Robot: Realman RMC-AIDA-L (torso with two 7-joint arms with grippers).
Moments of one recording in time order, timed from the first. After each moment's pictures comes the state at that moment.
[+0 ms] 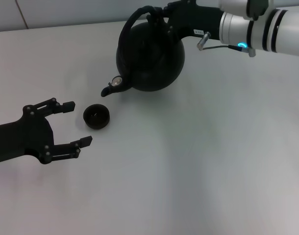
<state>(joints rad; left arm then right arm) -0.28 -2.07 1.05 0.89 1.74 1.49 -1.11 0.67 2.08 -1.17 -0.69 -1.56 -0.86 1.23</state>
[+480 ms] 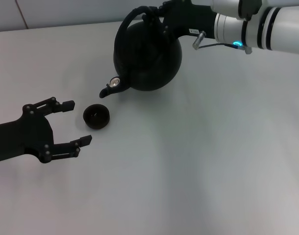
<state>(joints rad) -0.28 -2.07 1.05 0.89 1.74 1.49 -1.11 0.68 2.08 -1.20 -0.70 -1.56 -0.83 1.22</state>
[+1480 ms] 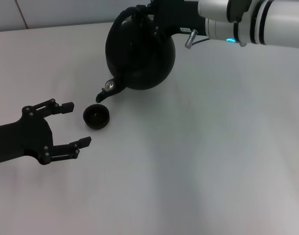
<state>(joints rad) -0.28 -2.06 1.05 0.89 1.74 1.49 -1.10 0.67 2.08 -1.28 -0.79 -1.61 -0.83 1.22</state>
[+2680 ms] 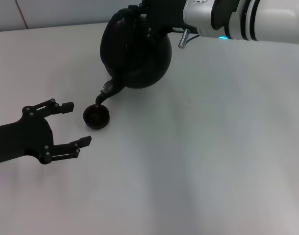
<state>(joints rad) -0.28 -2.07 1.04 0.88 1.74 1.48 -1.10 0.67 2.08 -1.36 -0.87 -1.67 -0.77 1.22</state>
